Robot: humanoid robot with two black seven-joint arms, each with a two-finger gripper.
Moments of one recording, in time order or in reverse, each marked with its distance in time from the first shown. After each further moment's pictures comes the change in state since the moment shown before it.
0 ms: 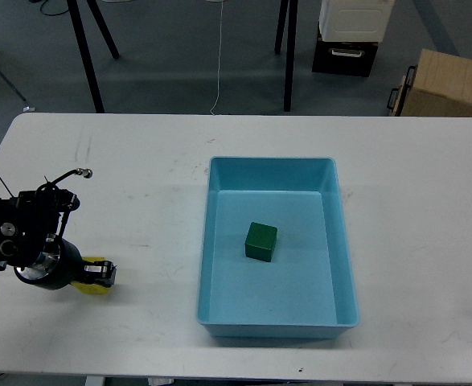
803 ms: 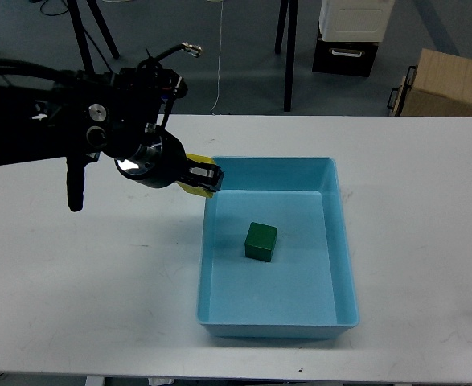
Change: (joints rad) left arm -0.389 -0.477 -0.062 0.153 -0.159 -0.090 -0.006; right arm -0.008 -0.006 0.000 0.000 -0.027 0.000 0.000
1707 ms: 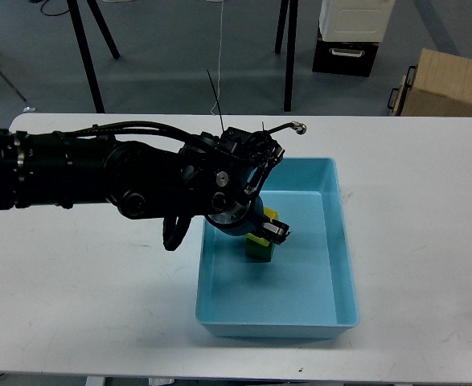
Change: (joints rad) left arm 0.106 -0.256 0.058 0.201 0.002 0.000 -0.008; right arm -0.002 -0.004 0.008 -0.012 -0.009 0.000 -0.001
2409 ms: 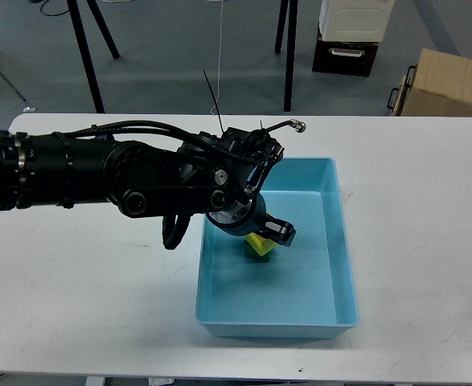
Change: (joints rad) left arm -0.001 0.000 -0.001 0.007 -0.004 0.000 -0.050; right arm -0.001 0.000 0.000 -0.003 0.000 0.001 -0.003
